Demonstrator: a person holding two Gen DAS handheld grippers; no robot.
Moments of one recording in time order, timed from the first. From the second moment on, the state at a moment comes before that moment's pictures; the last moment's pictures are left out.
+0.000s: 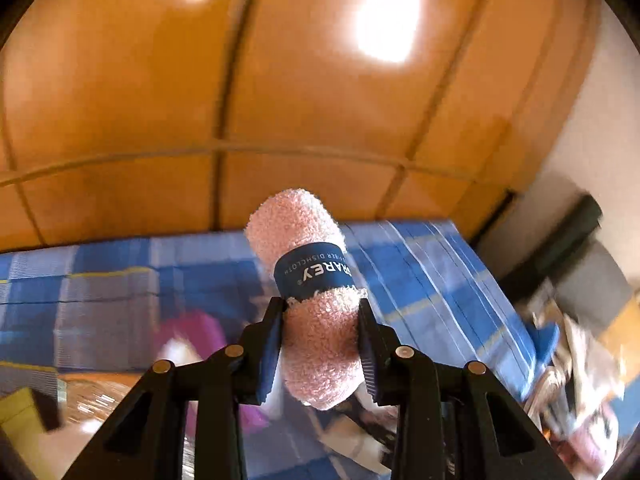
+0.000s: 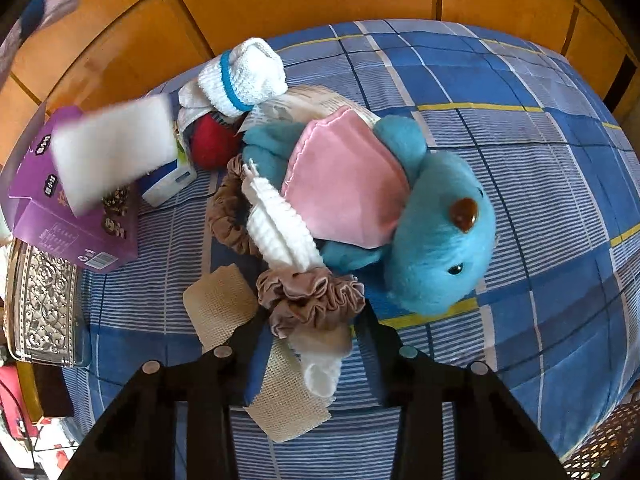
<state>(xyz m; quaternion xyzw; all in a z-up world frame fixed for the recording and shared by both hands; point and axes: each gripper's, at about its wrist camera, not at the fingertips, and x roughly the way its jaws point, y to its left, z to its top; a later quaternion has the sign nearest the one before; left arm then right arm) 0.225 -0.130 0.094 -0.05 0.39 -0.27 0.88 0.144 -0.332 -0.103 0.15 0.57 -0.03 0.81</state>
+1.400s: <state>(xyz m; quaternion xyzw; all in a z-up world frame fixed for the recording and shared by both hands) 0.040 0.168 -0.042 -0.09 0.40 0.05 0.91 0.121 -0.282 -0.018 0.07 0.48 -0.01 0.87</state>
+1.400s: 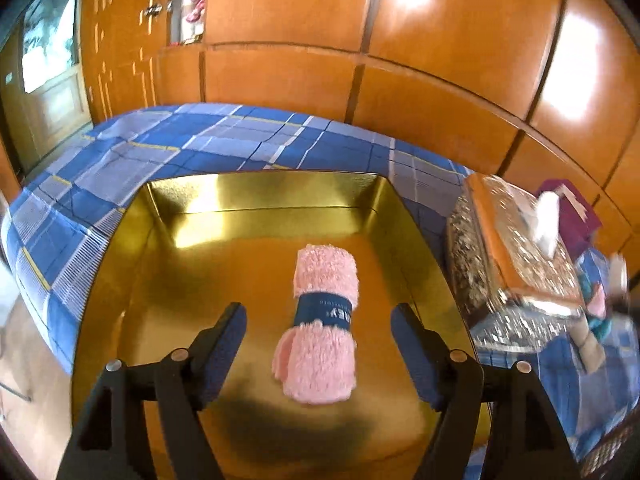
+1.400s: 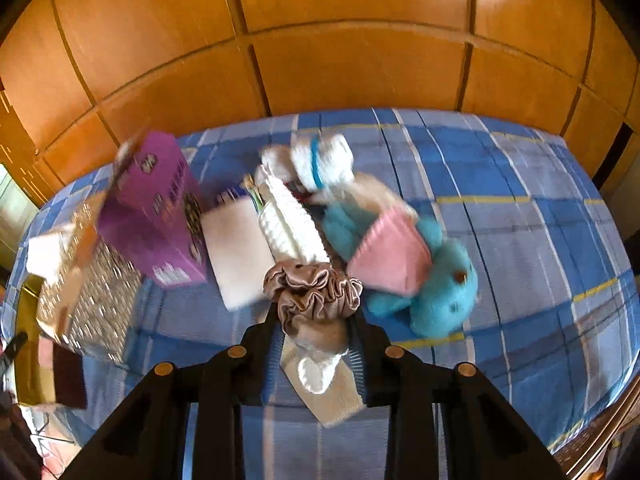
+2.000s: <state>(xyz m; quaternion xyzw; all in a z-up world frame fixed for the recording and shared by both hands) -0.015 0.168 -0.016 -0.08 0.36 0.04 0.93 0.214 -0.089 0.104 -0.04 0.38 0.12 0.92</state>
